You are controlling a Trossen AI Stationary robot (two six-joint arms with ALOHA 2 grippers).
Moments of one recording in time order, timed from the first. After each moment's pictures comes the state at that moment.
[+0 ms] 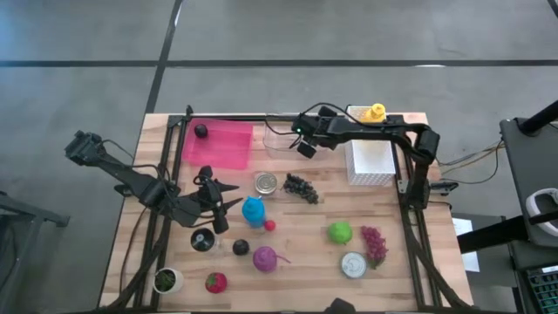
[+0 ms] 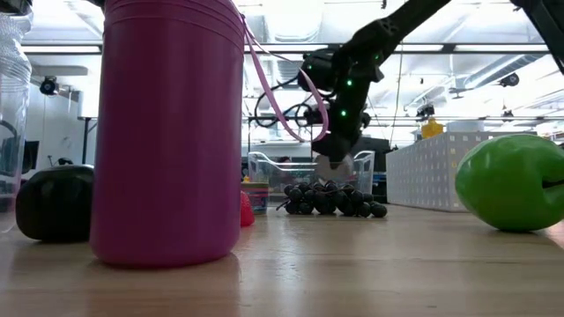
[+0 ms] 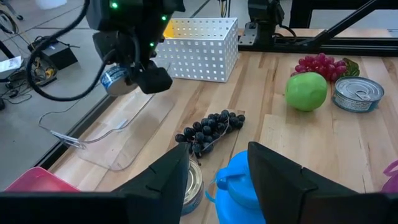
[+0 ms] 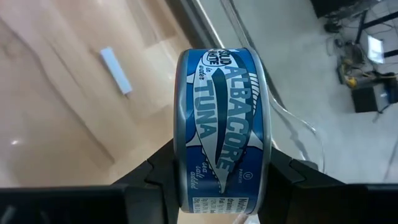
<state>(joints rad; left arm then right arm) -0.52 1.06 0.81 -0.37 -0.81 -0.34 -0.41 1.89 1.34 -0.57 0.59 -0.01</state>
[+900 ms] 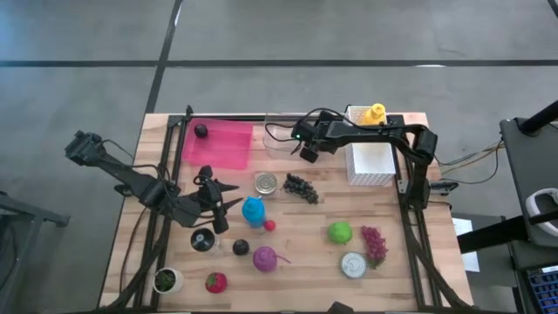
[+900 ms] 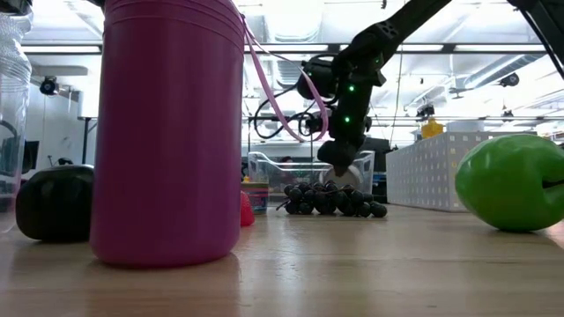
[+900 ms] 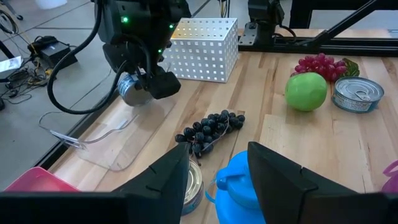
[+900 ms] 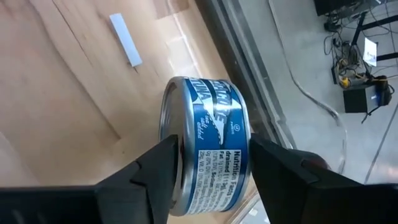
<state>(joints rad) -0.52 1.06 0.81 -0.36 -0.81 -0.34 -0.39 1.90 1.31 -0.59 0.60 -0.03</state>
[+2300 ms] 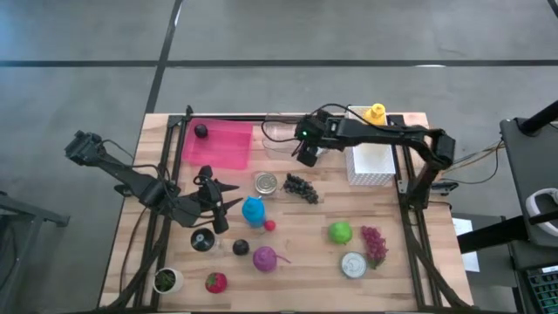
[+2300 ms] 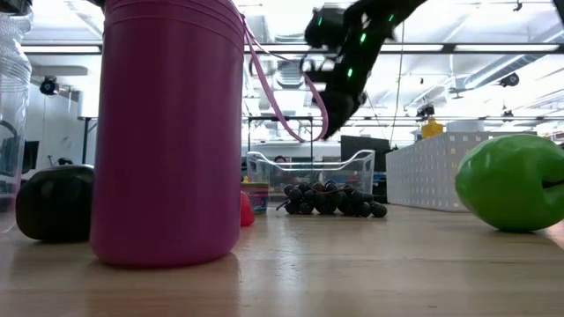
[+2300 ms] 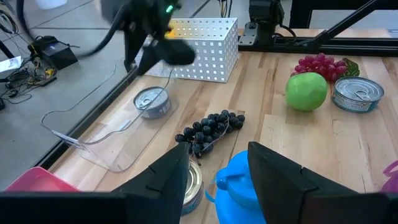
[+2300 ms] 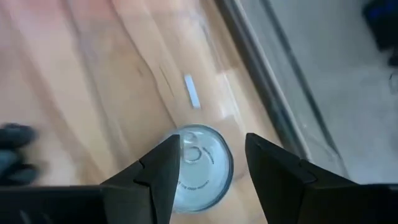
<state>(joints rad) -0.52 1.06 0.81 -0.37 -0.81 -0.34 -0.30 1.72 1.36 -0.66 0.40 -0.02</state>
